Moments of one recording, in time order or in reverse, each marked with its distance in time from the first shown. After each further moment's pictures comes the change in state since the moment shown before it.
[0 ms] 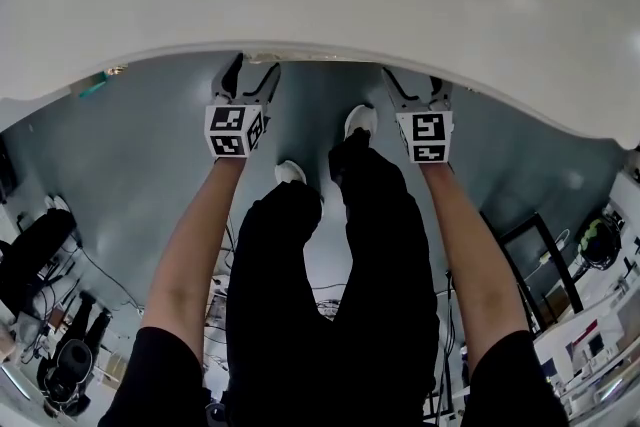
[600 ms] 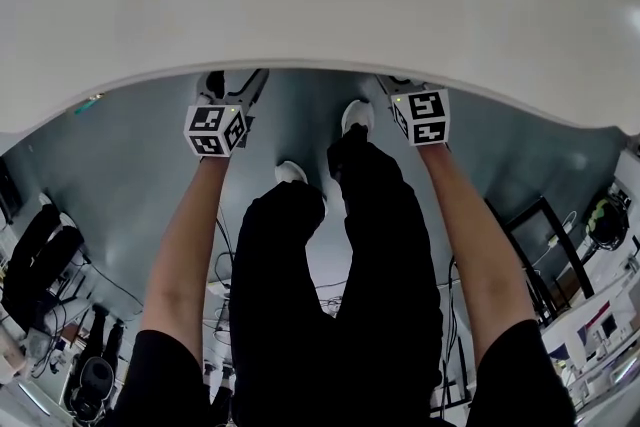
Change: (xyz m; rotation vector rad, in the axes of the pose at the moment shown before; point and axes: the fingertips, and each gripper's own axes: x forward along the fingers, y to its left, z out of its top) left arm 0.013 0.013 -0.001 -0.030 -0.014 -0.102; right arm 0.026 -0.006 -0.009 0.092 0.031 0.043
